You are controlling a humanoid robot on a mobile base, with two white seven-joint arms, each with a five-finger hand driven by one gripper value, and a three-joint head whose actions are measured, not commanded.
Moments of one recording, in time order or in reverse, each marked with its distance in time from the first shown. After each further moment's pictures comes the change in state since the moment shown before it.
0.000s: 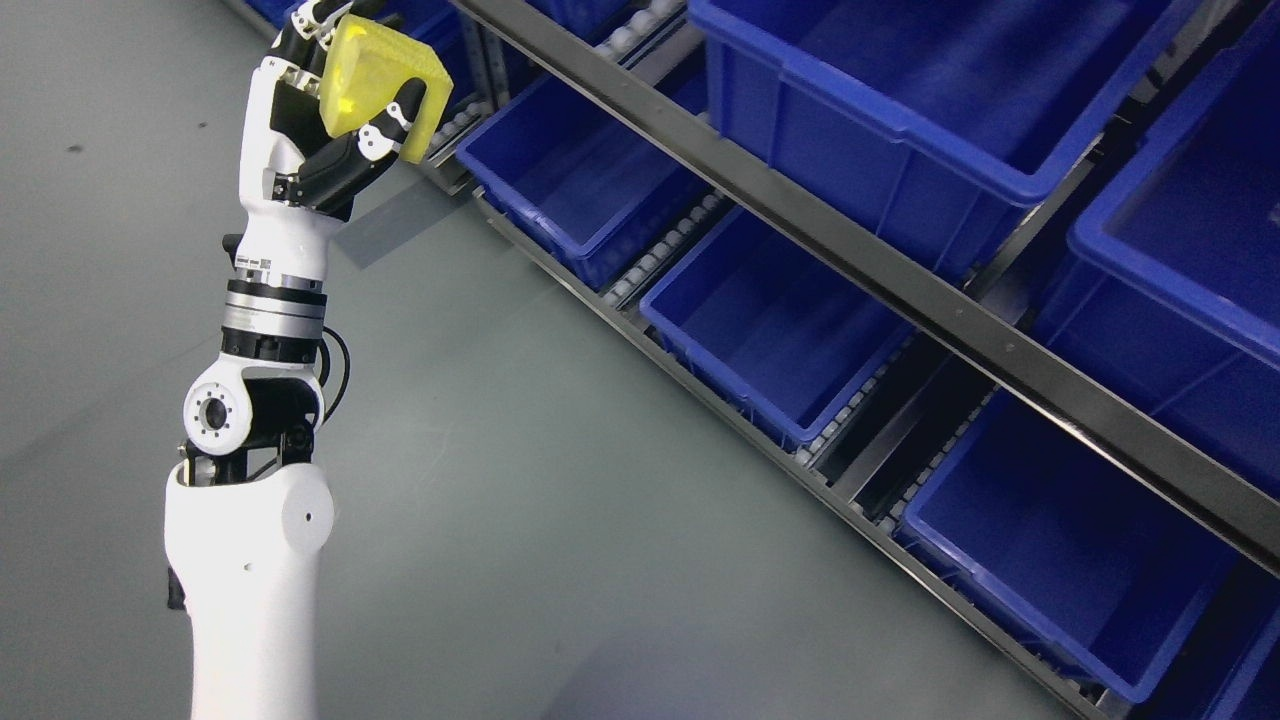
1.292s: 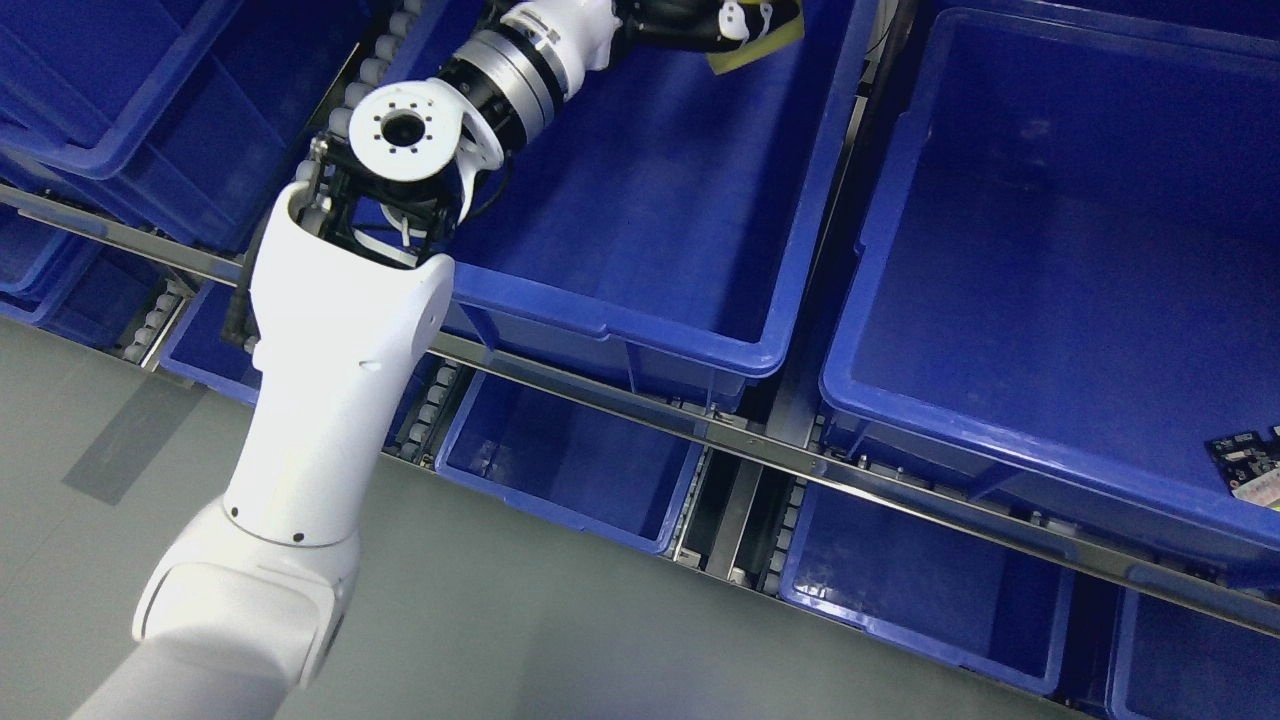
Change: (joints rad) left arm -0.451 0.000 -0.435 0.098 -0.251 0.624 -0.023; right arm 0.000 0.000 0.000 0.000 0.000 0.000 0.000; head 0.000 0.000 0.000
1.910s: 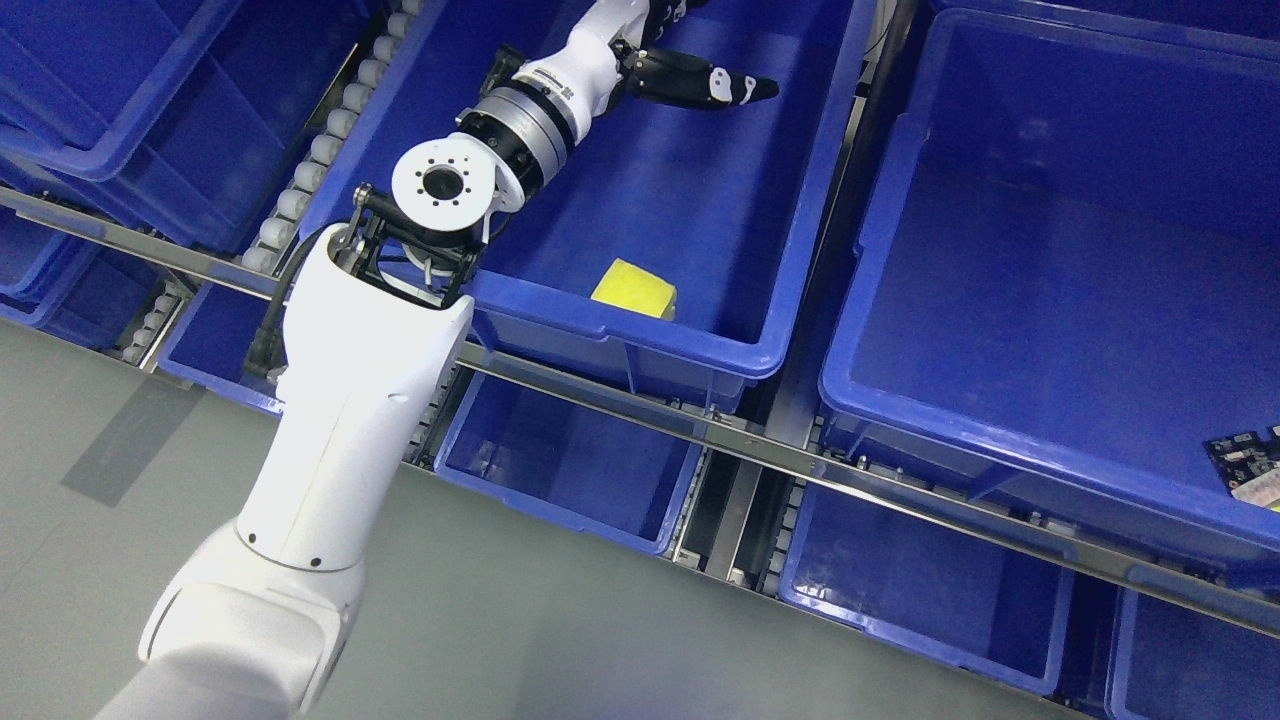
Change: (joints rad) left arm 0.027 0.000 -0.014 -0.006 -0.065 -0.039 0.083; right arm 0.000 0.000 0.000 0.000 0.000 0.000 0.000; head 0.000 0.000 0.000
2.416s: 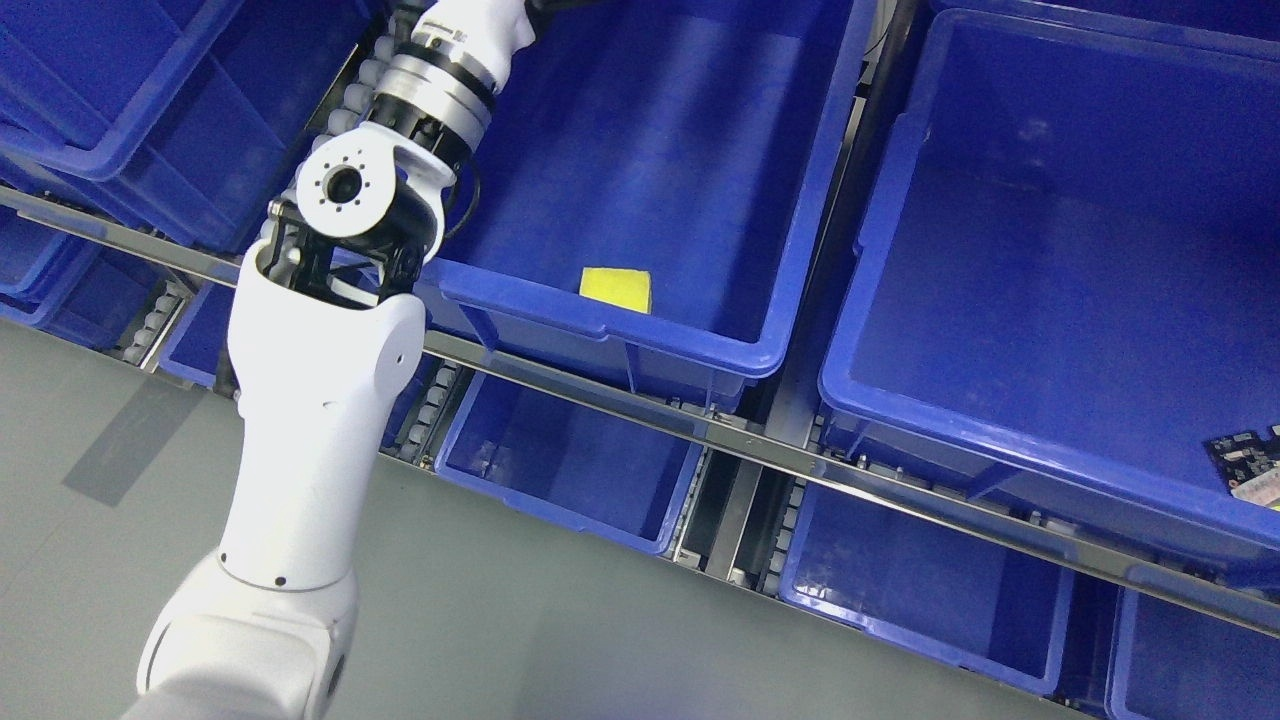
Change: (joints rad) left arm 0.100 0.000 0.152 -0.085 0.249 -0.174 0.125; right arm 0.000 0.000 0.000 0.000 0.000 0.000 0.000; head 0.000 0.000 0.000
